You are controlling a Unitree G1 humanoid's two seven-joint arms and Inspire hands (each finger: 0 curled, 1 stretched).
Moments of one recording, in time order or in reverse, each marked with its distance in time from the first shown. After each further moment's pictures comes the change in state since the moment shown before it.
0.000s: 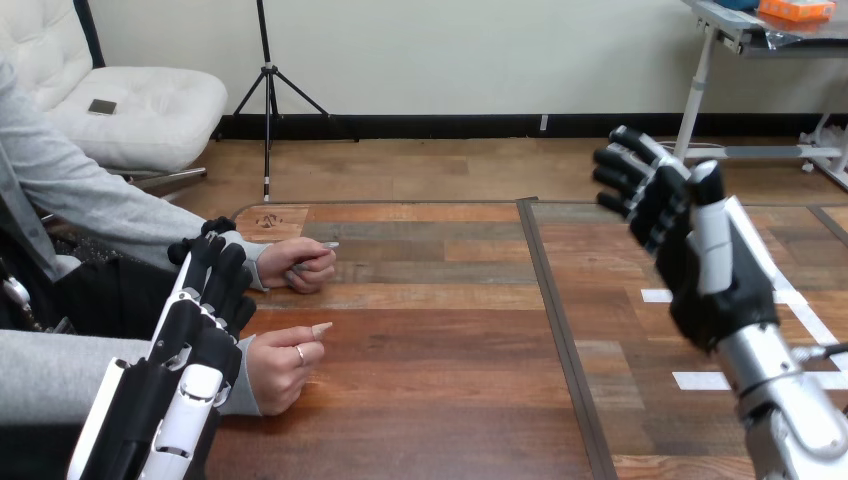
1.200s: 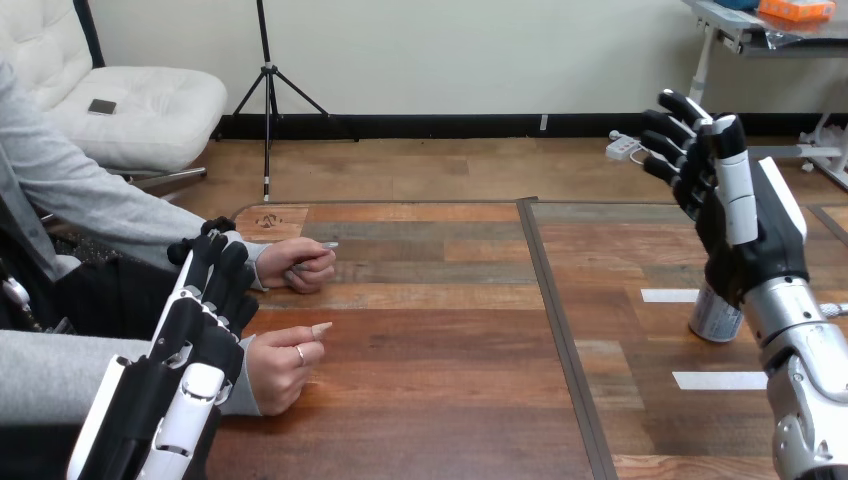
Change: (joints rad) left arm -0.007 0.005 0.007 0.000 -0.016 0.011 -0.022; right arm -0.232 -0.087 -0.056 0.373 -0.074 -0.104 -0.043
